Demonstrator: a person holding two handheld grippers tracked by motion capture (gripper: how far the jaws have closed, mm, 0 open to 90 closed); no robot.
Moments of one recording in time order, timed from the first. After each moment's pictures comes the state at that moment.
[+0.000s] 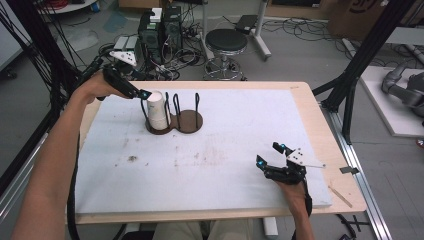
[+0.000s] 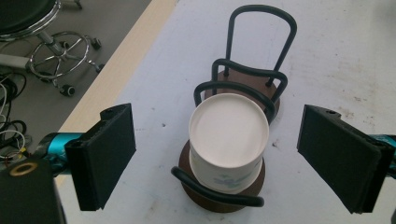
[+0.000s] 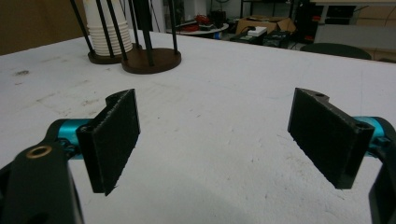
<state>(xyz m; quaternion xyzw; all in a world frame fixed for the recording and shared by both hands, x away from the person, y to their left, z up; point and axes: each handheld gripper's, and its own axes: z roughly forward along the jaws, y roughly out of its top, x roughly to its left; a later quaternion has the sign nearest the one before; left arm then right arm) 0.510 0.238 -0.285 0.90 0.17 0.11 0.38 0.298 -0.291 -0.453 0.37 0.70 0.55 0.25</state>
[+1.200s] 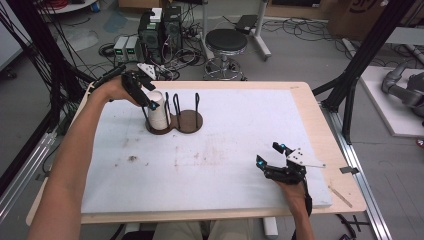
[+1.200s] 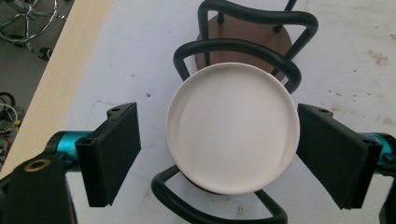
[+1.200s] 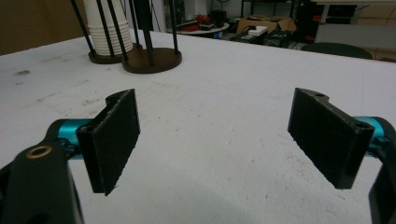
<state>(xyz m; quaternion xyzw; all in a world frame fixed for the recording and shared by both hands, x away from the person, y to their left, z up) 0.525 0.204 -0.319 0.95 0.14 0.09 0.26 0.299 -0.291 -0.453 0.37 0.70 0.55 0.25</state>
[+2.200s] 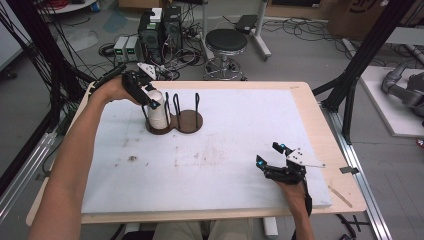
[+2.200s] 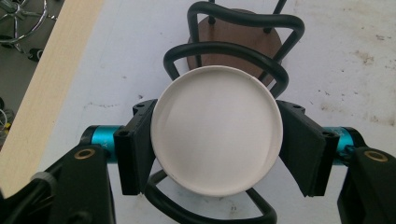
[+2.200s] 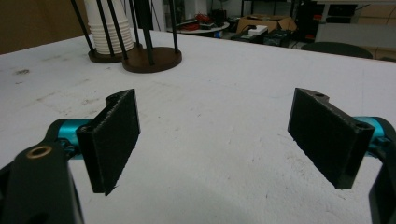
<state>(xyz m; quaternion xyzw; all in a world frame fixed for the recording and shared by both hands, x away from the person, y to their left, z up) 0.524 0.205 -0.315 0.95 0.13 0.08 0.27 0.299 -0.290 -0.453 0.37 0.71 0.55 0.25</state>
